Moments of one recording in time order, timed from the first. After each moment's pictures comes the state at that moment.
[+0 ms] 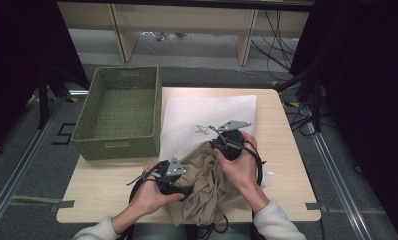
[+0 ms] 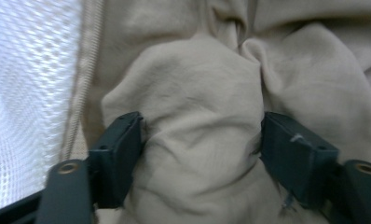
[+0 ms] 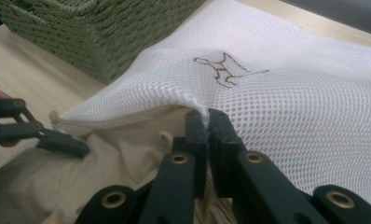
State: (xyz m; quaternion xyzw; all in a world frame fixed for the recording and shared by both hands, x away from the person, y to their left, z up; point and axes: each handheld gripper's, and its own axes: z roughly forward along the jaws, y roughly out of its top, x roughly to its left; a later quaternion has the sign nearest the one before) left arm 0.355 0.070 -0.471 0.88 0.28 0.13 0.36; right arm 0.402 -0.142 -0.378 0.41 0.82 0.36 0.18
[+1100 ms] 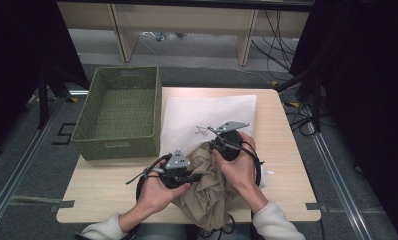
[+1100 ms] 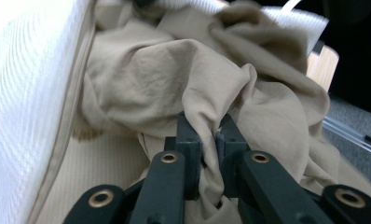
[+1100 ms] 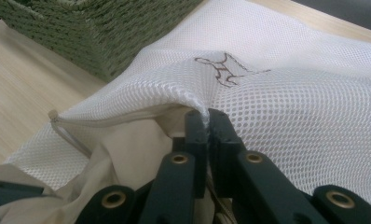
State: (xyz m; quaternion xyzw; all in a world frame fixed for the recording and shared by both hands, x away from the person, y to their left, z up) left arm 0.344 0.052 -0.427 0.83 0.30 0.09 0.47; right arm 0.402 -0.137 -0.382 0.41 0.82 0.36 0.17
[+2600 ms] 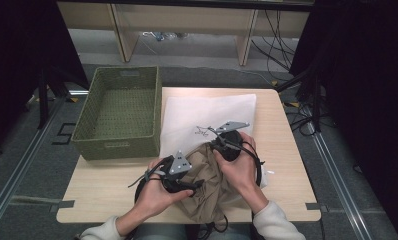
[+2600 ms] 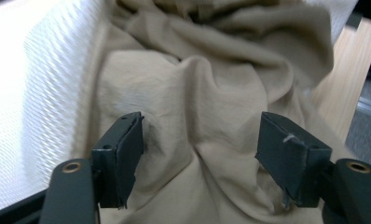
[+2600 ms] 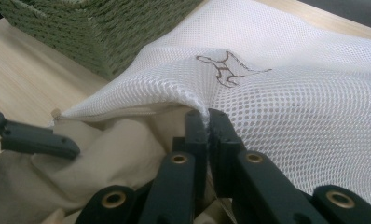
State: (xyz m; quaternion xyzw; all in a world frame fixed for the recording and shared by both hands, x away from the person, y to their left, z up) left arm 0.341 0.052 -0.436 0.85 0.28 0.17 0.41; right arm 0.402 -0.140 -0.381 0.39 0.83 0.35 0.18
